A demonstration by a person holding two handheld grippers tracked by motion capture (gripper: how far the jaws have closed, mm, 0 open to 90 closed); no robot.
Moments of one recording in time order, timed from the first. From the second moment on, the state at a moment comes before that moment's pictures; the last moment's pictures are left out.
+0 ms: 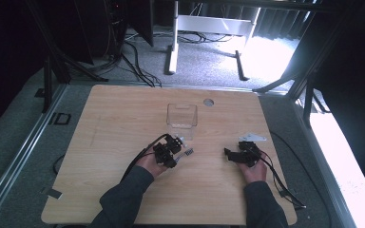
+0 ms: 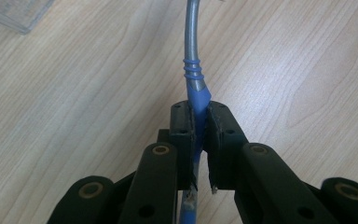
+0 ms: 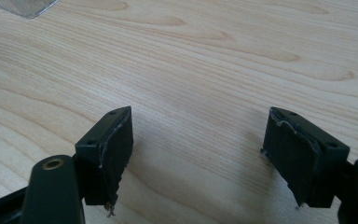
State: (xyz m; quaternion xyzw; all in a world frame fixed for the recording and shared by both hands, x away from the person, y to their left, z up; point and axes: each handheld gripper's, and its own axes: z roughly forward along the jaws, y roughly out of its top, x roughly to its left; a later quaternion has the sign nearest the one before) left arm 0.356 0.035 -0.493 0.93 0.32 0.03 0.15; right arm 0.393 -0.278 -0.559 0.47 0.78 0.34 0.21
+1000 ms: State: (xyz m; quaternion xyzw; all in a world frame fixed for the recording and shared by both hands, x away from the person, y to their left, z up) left arm 0.360 0.049 -0.478 0.92 0.34 0.05 0.19; right arm 0.393 -0.278 -0.559 0.47 0.78 0.34 0.21
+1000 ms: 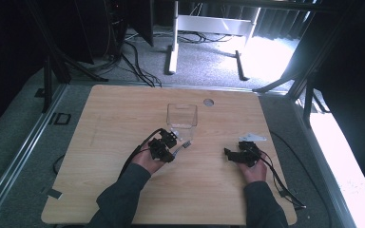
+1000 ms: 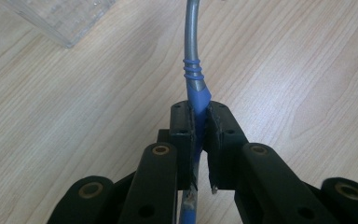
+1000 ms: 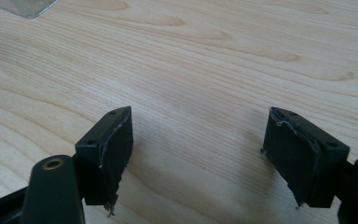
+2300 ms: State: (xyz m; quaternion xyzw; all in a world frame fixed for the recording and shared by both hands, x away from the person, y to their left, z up) left arm 0.361 0.074 -0.452 0.89 0.36 0.08 0.26; right arm 0.393 -0.277 -0.559 0.48 0.78 0.34 0.21
